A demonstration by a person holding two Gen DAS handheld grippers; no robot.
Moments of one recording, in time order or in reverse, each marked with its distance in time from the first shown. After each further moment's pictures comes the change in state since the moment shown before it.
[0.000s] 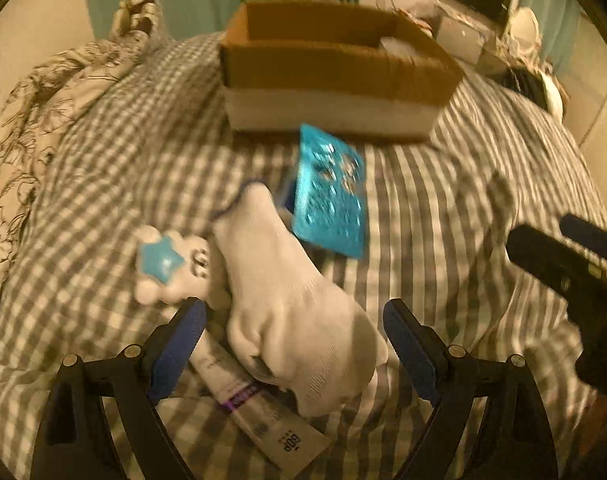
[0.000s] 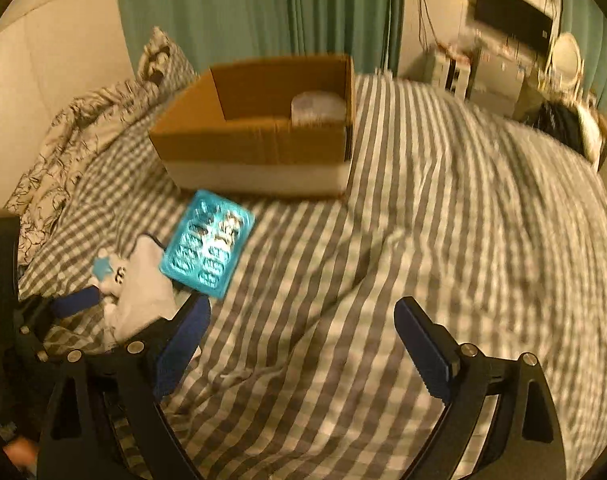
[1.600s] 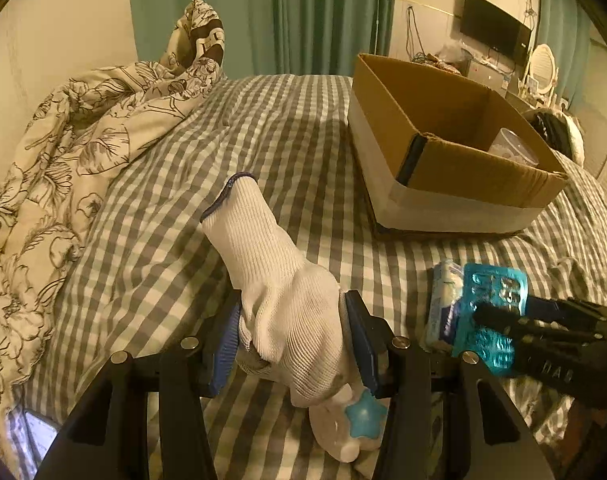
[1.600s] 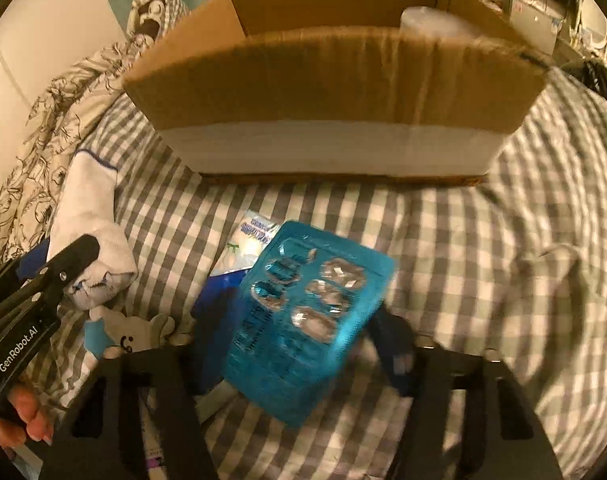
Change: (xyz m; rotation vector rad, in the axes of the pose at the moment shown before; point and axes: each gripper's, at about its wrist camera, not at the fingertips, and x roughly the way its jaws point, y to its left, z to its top) left arm 0.013 0.120 0.056 -0.054 -0.168 0.054; right arm 0.113 0.073 0.042 0.047 0.134 0.082
